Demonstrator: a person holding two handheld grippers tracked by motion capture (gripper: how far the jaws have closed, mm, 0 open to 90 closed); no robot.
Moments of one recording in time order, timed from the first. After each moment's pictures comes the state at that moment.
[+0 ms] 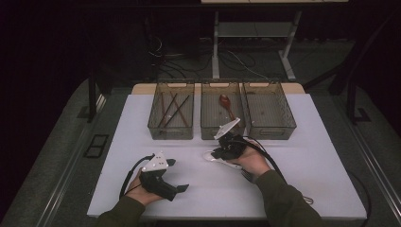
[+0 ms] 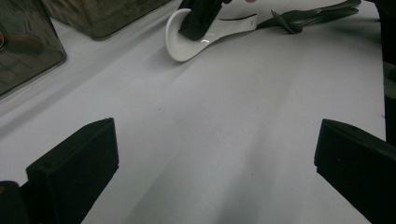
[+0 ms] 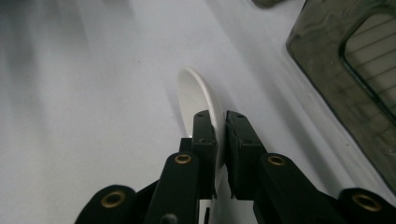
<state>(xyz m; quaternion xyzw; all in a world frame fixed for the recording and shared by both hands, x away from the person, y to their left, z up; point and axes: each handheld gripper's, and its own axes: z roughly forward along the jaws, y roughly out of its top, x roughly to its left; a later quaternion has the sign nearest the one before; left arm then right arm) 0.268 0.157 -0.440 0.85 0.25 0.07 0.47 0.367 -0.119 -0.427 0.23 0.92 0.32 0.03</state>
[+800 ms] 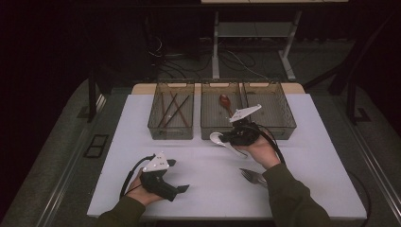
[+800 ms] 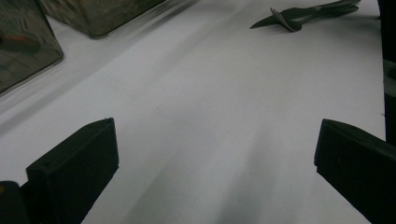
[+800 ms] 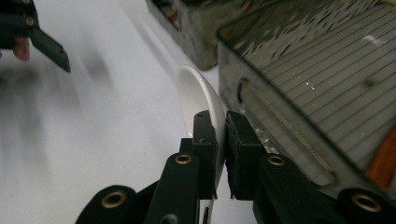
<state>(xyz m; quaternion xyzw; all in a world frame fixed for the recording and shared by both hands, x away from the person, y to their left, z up) 0.267 0.155 -0.441 0.84 0.25 0.07 0.47 0.378 -0.155 -0.385 0.29 0.87 0.40 0.06</state>
